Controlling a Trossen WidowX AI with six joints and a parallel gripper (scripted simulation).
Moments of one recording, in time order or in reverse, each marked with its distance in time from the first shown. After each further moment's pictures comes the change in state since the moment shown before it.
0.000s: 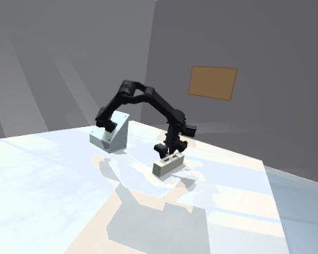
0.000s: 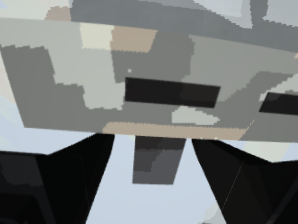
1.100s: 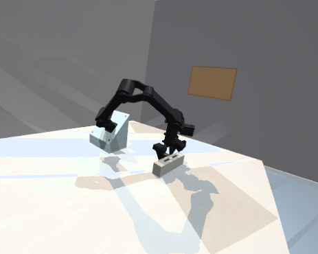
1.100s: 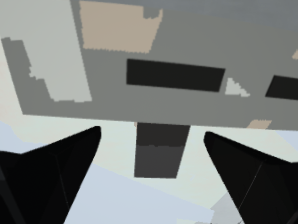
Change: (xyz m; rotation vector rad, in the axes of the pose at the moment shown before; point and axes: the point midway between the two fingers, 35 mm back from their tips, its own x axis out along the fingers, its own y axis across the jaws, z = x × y) arm 0.000 0.001 -0.007 0.008 -0.014 0.005
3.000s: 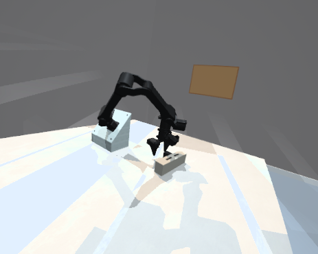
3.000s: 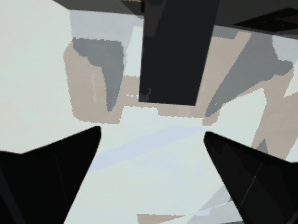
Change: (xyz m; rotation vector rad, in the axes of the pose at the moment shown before) arm 0.005 0.001 -0.056 0.004 -0.007 -0.005
